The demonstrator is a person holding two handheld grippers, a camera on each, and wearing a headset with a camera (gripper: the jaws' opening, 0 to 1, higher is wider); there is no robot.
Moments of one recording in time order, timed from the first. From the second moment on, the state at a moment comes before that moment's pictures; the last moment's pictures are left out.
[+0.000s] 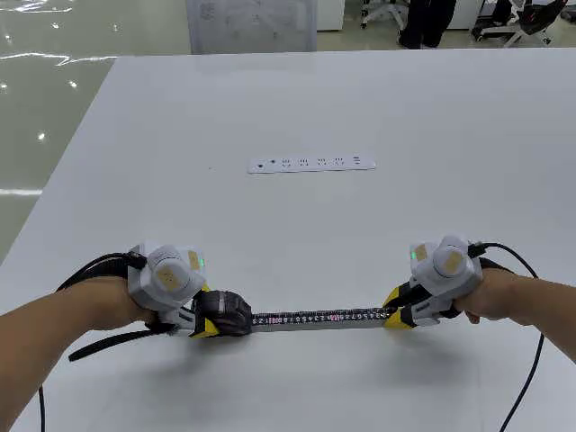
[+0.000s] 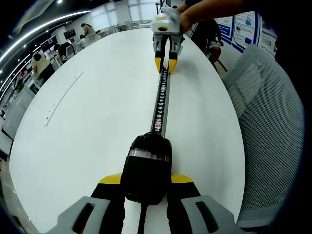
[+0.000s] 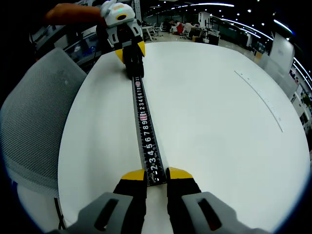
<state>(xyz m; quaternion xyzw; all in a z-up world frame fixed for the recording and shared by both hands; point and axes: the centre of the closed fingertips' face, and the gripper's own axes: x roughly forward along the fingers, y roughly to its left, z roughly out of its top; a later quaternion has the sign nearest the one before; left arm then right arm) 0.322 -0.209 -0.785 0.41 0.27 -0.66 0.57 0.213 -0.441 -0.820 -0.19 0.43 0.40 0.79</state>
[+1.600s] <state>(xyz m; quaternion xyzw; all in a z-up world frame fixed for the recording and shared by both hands) 0.339 -0.186 -0.778 0.31 0.30 -0.58 0.69 0.222 -0.446 -0.808 -0.24 0.42 0.33 0.81</state>
